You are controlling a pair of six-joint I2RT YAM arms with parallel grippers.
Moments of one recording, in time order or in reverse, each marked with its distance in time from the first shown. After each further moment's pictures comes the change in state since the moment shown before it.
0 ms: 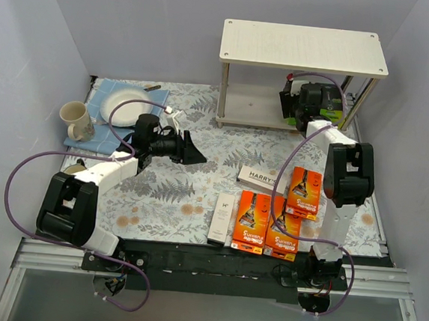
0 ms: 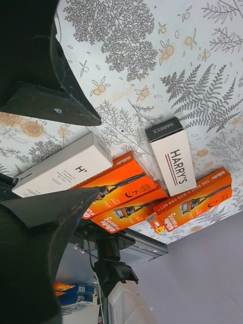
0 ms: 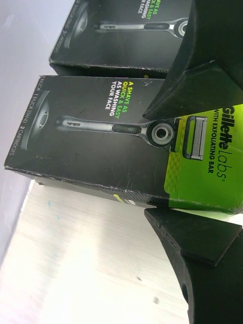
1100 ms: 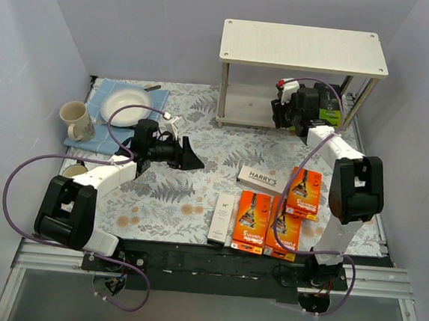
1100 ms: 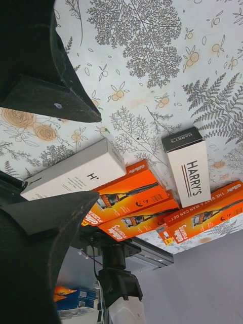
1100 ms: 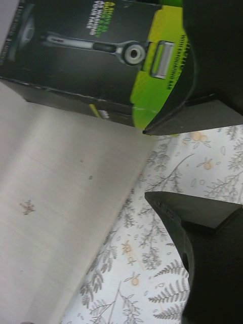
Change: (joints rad) left arm 0.000 -0.018 -0.039 -0.040 -0.030 0.026; right arm 0.061 -0.228 -0.155 -0.208 -0.258 0.045
